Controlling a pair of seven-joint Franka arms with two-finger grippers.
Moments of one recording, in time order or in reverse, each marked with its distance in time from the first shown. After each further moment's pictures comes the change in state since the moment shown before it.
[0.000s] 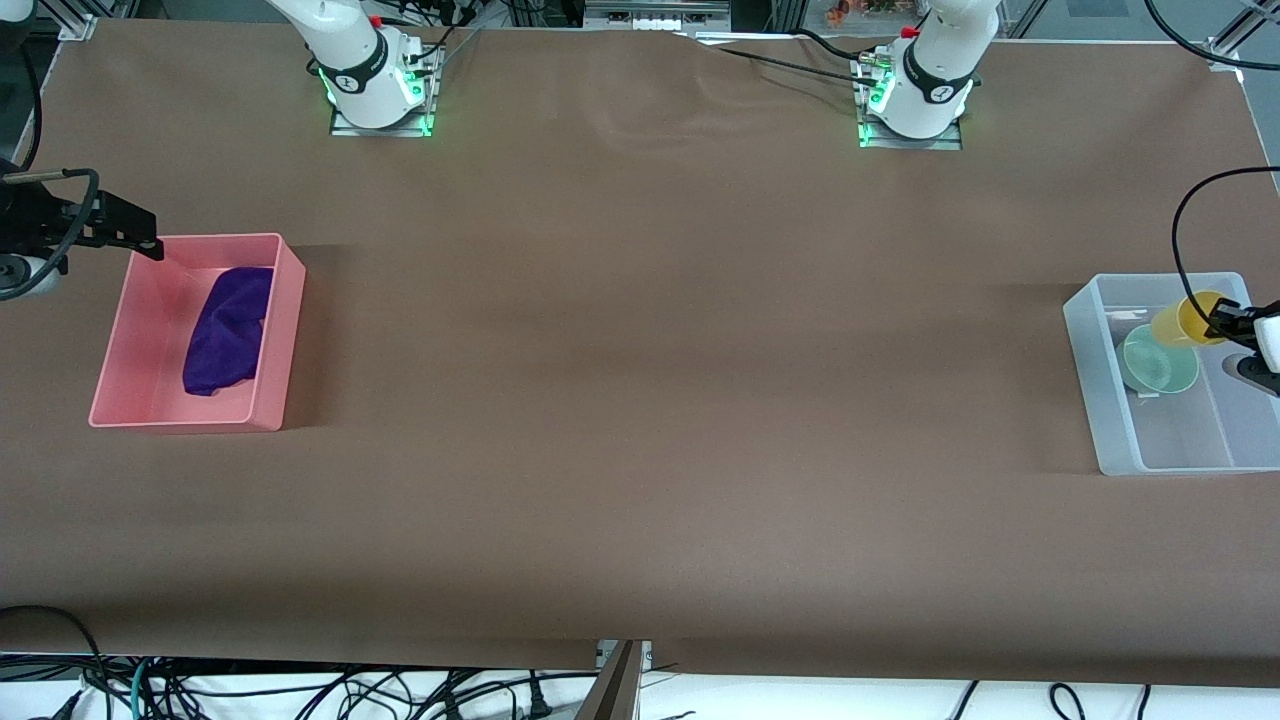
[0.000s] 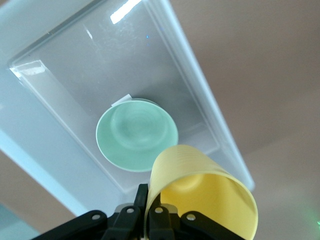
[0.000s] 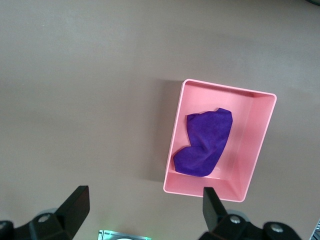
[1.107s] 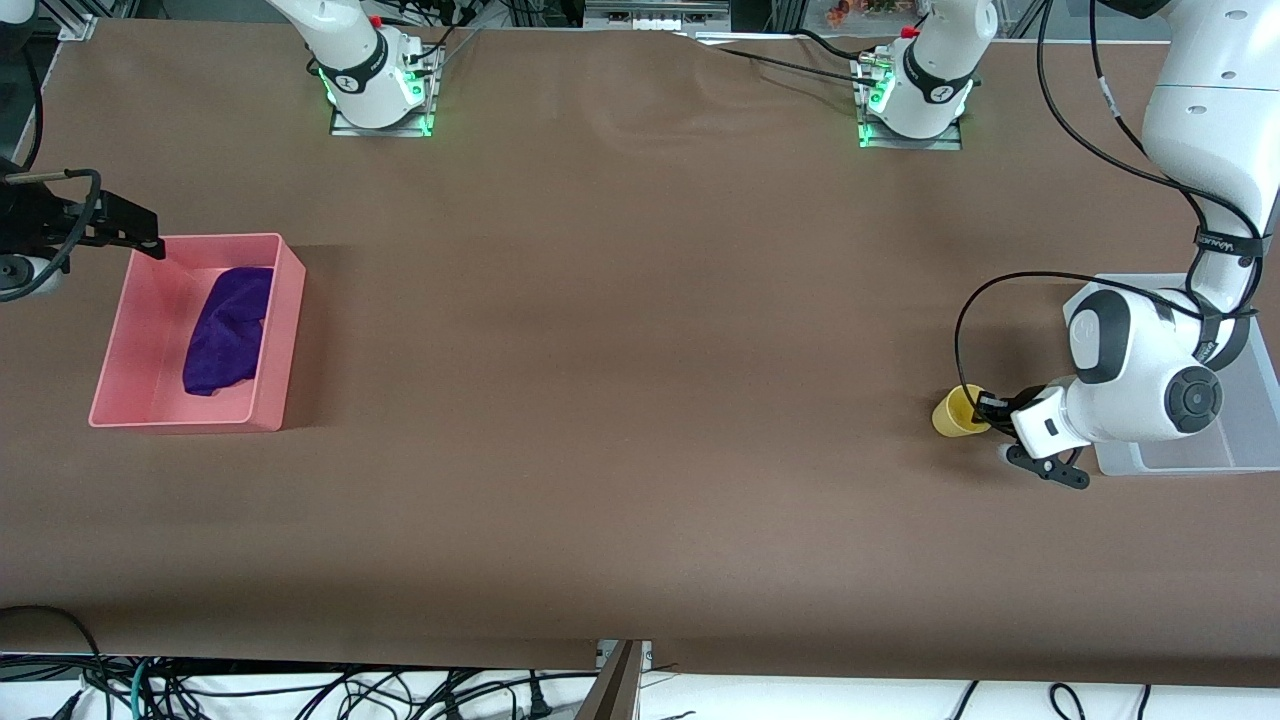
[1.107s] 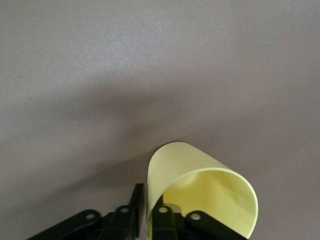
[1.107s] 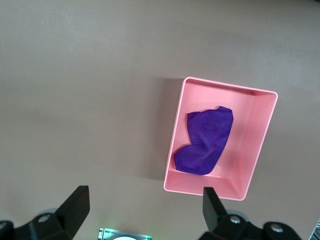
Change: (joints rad) left arm -0.315 0.193 -0.037 -0.036 -0.285 0.295 -0.398; right arm 0.000 -0.001 0.000 -0.005 0.000 -0.004 0.000
